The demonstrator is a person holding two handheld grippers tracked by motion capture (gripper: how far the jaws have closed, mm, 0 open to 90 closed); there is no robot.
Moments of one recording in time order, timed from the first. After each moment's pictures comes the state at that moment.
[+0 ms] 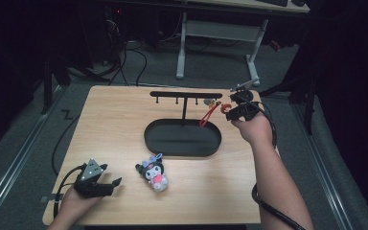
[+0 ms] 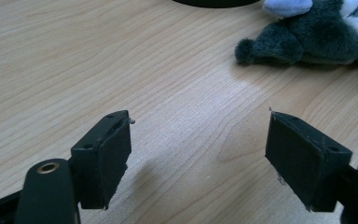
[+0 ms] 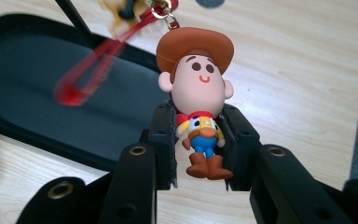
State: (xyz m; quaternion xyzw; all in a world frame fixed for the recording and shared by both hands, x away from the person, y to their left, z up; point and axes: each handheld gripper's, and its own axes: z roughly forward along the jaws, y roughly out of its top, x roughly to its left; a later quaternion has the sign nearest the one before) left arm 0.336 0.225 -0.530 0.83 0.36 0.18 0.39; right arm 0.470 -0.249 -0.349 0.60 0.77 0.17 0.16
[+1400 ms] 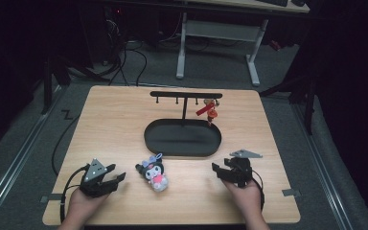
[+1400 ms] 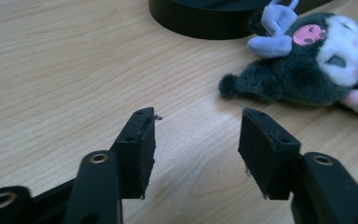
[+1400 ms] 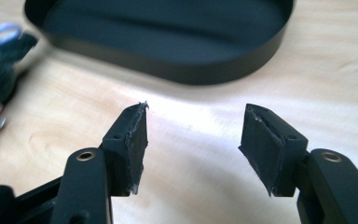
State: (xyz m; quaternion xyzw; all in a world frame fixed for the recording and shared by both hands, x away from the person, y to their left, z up) left arm 0.332 0.204 -0.525 0.79 0.39 0.19 0.43; right arm 0.331 -0.250 -0.496 0.54 0.74 0.37 0.16
